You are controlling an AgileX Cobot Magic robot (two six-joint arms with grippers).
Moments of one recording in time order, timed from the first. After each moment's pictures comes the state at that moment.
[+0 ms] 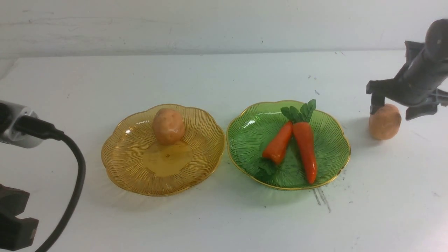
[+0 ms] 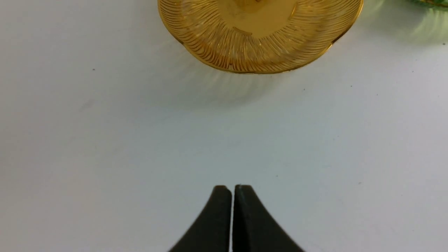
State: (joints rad) right arm 0.24 2.05 -1.99 0.55 1.10 -0.08; left arm -0.62 0.78 -0.96 0.28 1.22 -0.39
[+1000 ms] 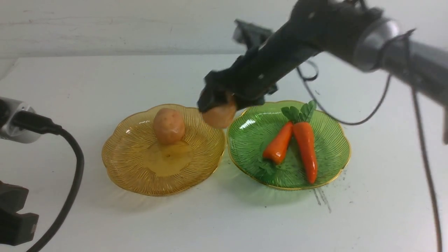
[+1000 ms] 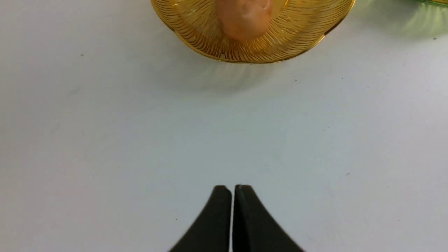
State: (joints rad) right arm 0.49 2.04 -2.33 0.36 1.24 -0.10; left arm -0.62 0.78 -0.96 0.25 1.25 -0.41
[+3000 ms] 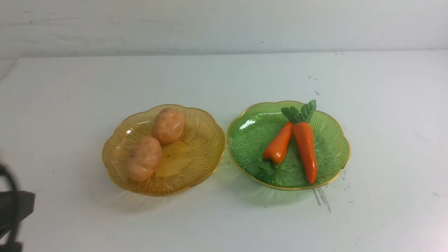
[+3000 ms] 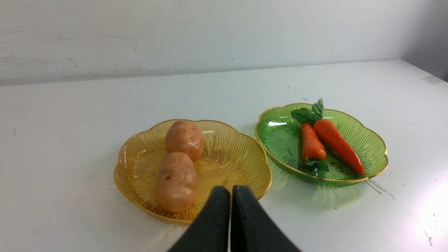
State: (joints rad) right arm 0.44 0.00 -0.40 -0.47 0.28 0.56; left arm -0.61 0.08 -0.51 0.28 0.72 -0.36
